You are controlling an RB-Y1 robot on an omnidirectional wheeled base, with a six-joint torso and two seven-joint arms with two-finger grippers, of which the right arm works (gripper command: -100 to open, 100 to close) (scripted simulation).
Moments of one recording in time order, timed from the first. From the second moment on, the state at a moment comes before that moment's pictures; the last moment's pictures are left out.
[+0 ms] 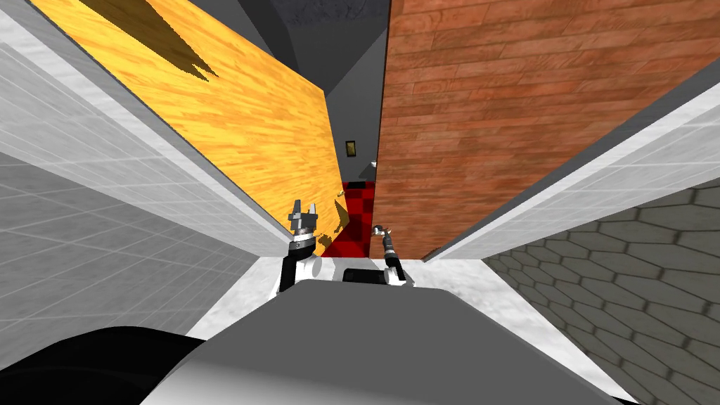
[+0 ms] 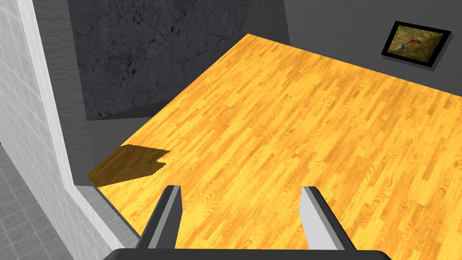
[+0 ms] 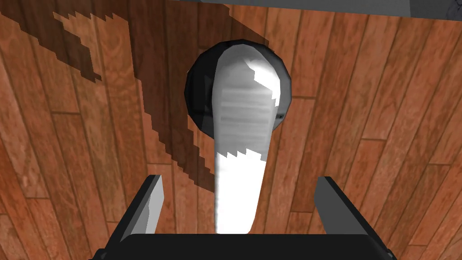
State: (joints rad) arm 0.01 0.00 0.23 -0.82 -0.29 -0.79 0.24
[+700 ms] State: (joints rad) arm -0.01 0.02 0.23 -0.80 -0.29 -0.79 0.24
